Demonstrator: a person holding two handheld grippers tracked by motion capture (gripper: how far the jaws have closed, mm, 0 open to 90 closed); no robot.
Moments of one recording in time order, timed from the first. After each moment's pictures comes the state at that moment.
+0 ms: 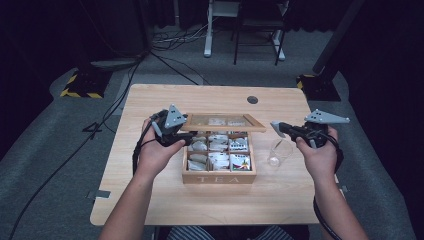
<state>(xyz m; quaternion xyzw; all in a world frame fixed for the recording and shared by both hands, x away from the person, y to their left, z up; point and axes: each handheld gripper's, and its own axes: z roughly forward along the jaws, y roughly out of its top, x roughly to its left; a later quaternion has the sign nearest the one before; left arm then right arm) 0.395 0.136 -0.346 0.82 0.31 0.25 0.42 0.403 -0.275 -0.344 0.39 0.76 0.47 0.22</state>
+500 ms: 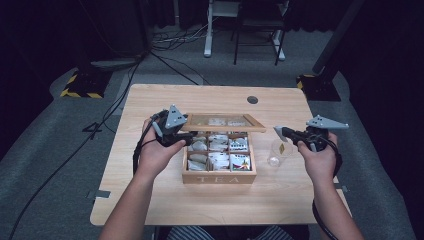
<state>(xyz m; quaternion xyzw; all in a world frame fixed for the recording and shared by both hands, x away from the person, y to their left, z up) 0.395 0.136 -0.346 0.82 0.31 0.25 0.42 0.407 -0.289 -0.373 0.42 0.75 0.46 0.21</state>
